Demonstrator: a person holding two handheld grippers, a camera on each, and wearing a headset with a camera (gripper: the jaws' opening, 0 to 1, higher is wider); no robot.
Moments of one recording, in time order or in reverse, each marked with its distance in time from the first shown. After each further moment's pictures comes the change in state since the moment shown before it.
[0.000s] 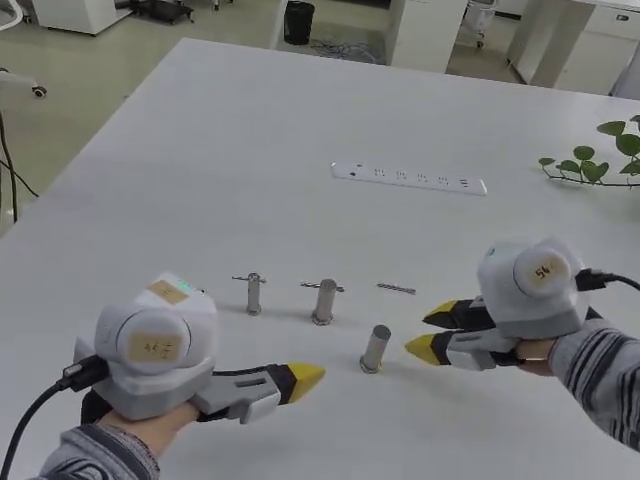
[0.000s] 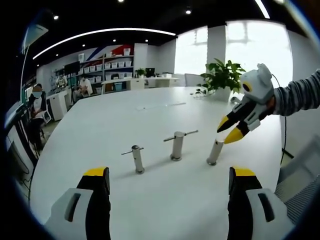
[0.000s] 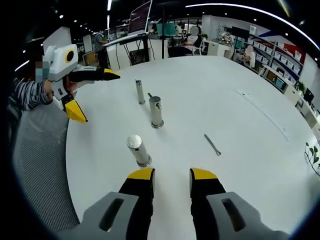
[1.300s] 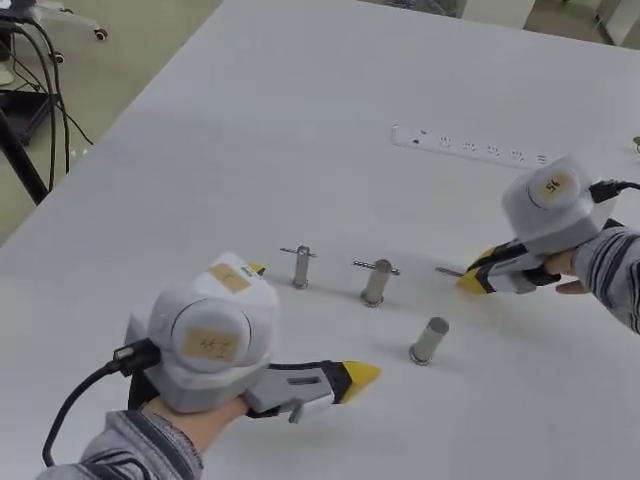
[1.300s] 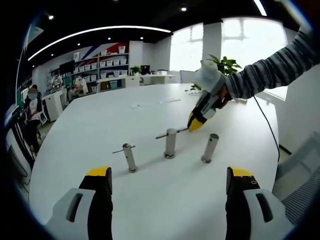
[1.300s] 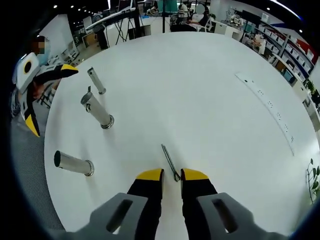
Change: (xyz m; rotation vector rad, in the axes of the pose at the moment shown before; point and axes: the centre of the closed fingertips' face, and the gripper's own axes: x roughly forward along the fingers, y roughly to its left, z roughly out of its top) left arm 0.005 -0.009 -0.004 0.018 0.029 -0.037; right arm 0.060 -0.073 0.010 -0.034 0.203 0.038
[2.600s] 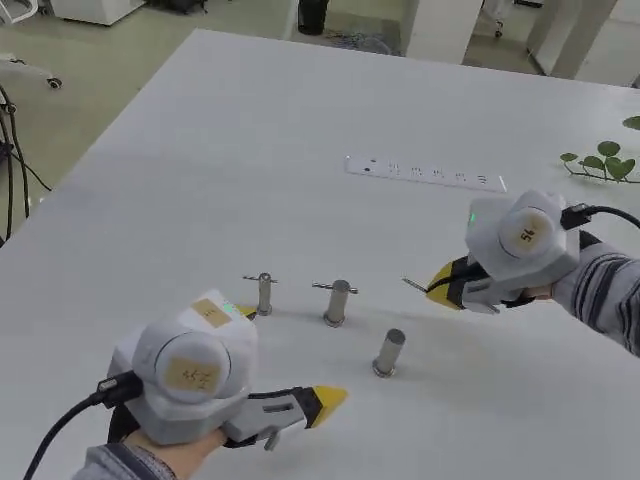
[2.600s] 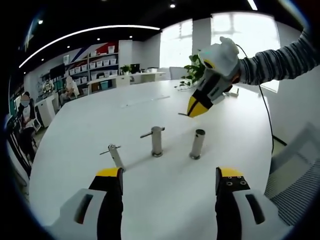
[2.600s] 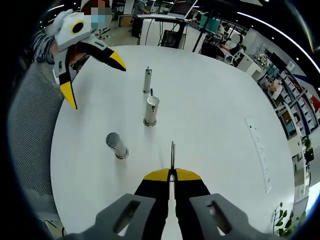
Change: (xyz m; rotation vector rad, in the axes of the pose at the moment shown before) left arm 0.000 -0.024 -0.001 0.062 0.029 -0.067; right arm -0.062 0.058 0.010 -0.395 -0.087 -0.049
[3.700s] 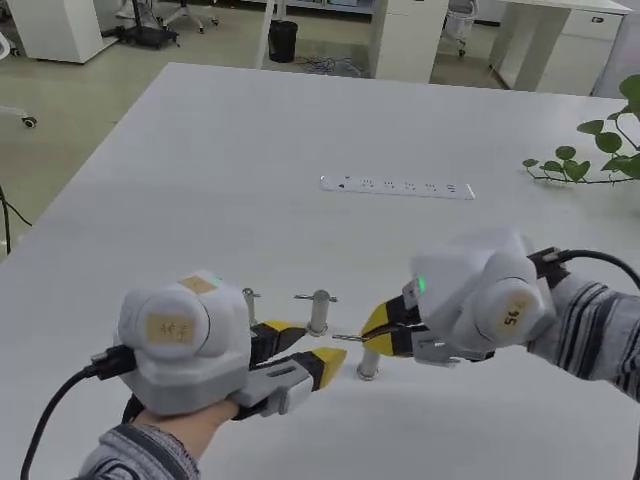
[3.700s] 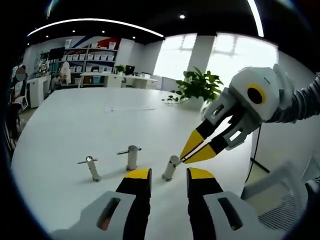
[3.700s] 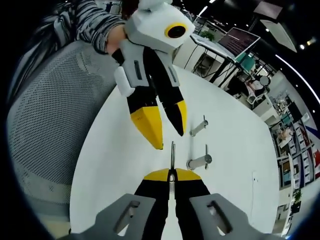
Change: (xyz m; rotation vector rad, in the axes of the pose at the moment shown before) left arm -0.003 -0.033 0.041 -0.190 -0.083 -0.158; right arm -0.021 0.089 0.072 -0.341 -0.135 0.061
